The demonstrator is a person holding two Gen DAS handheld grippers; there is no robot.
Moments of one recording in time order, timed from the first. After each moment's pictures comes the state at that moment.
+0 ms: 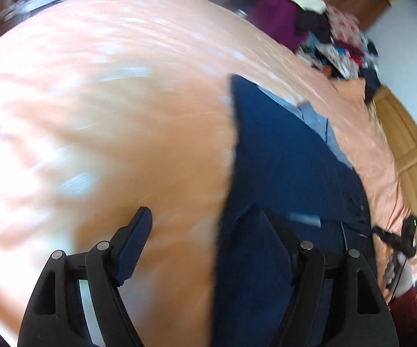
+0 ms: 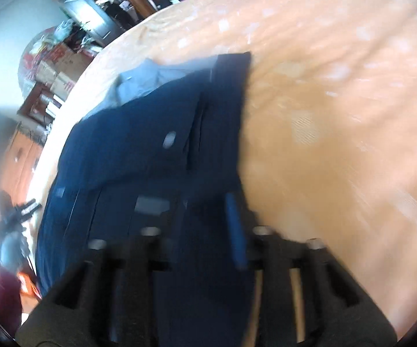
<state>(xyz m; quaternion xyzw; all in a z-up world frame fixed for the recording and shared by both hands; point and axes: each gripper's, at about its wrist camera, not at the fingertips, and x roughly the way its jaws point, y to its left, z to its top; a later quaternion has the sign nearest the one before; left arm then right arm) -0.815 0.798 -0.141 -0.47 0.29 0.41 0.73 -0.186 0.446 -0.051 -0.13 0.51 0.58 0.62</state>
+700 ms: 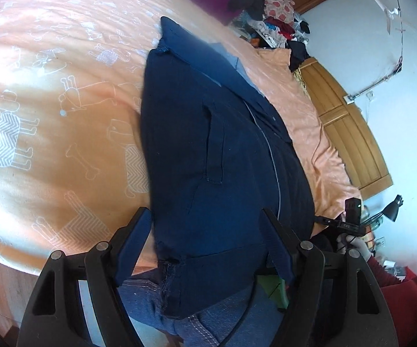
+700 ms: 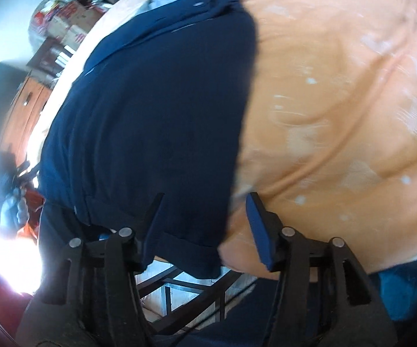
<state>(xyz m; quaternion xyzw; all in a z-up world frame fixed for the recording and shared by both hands) -0.869 0.590 -0.130 -0.50 0.27 0.23 0.79 -0.289 0.272 -0.086 -0.20 0.55 0.59 0.56</state>
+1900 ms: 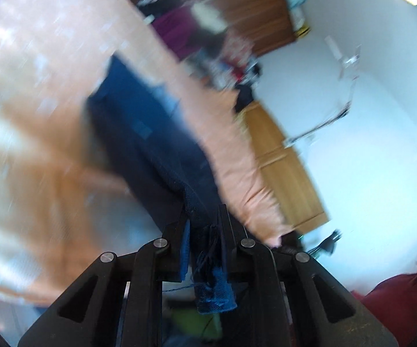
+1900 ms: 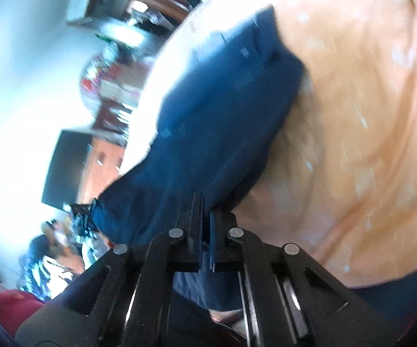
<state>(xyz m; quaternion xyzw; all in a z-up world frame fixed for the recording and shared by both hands) -0.872 0.621 -0.069 -0.55 0.07 0.14 0.82 -0.257 0.276 -0.022 0.05 0.59 0.64 0.49</state>
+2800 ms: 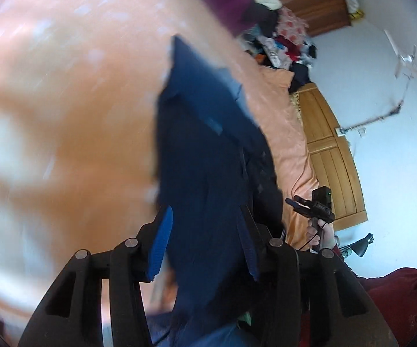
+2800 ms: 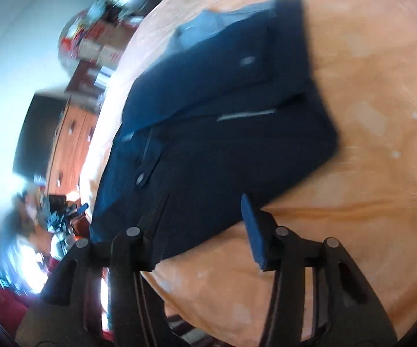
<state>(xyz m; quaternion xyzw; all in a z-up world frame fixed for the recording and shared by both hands) -0.889 0.679 -0.113 -0.59 0.21 0.21 0.75 -0.253 0.426 -0.054 -0.12 0.58 0.65 0.47</state>
